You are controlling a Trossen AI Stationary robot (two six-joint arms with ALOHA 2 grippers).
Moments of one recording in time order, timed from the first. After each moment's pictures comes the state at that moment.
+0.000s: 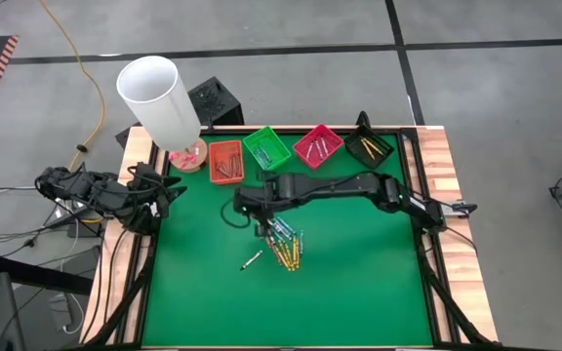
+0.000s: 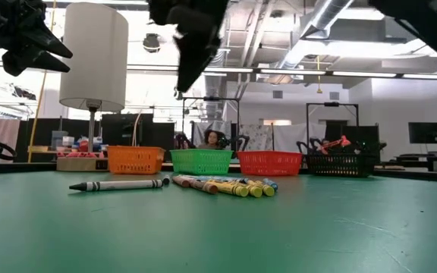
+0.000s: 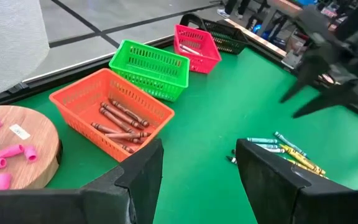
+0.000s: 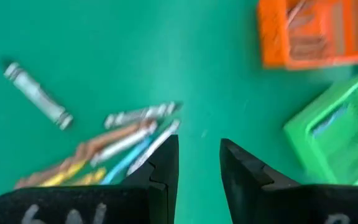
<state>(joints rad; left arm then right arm) -0.35 0.17 0.57 -0.86 -0.77 -0.70 0.07 2.25 2.34 -1.22 0.29 -0.02</state>
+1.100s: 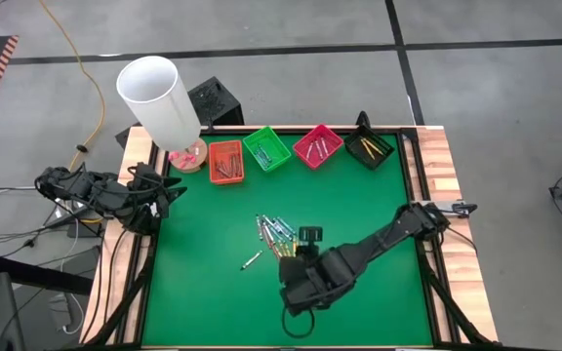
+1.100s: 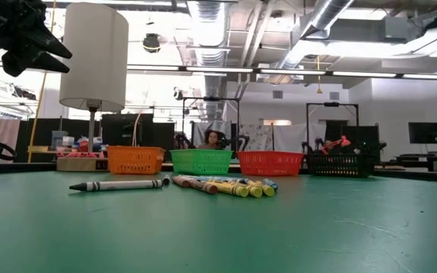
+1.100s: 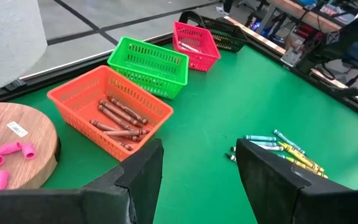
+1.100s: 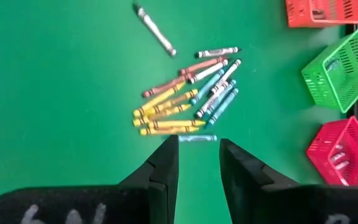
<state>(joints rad) -0.35 0.17 0.57 -0.86 -0.77 -0.71 0.54 2.12 2.31 -1.57 0.55 0.46</state>
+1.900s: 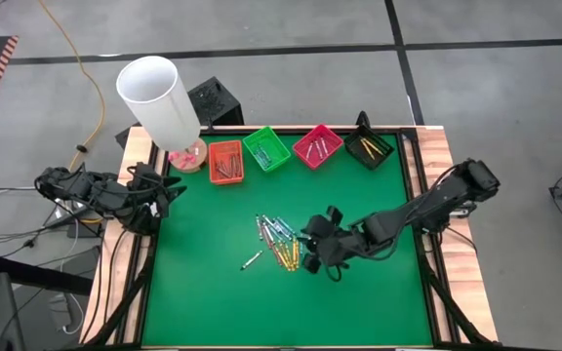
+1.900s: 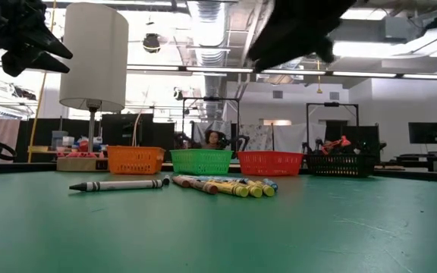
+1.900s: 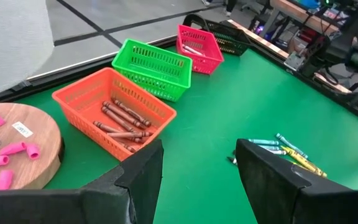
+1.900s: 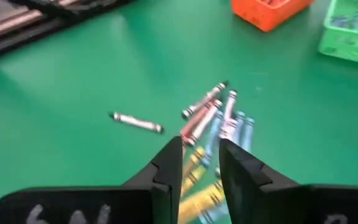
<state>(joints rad) -0.35 0.17 0.57 -0.86 -0.79 -0.72 0.41 1.54 1.10 -0.29 0.60 0.71</state>
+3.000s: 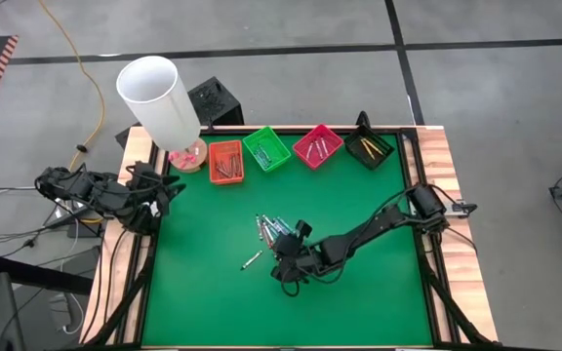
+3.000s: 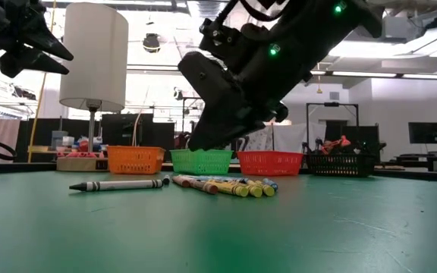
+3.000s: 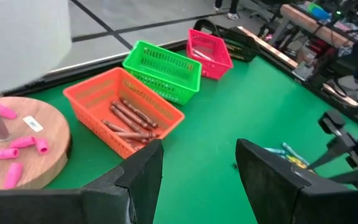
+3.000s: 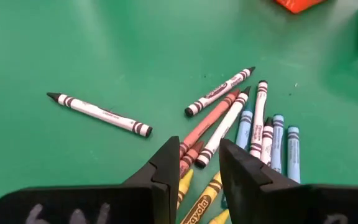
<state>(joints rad) -0.35 0.17 0.57 -0.88 -0.82 -0.77 0.38 1.99 1.27 -0.11 0.71 0.58</state>
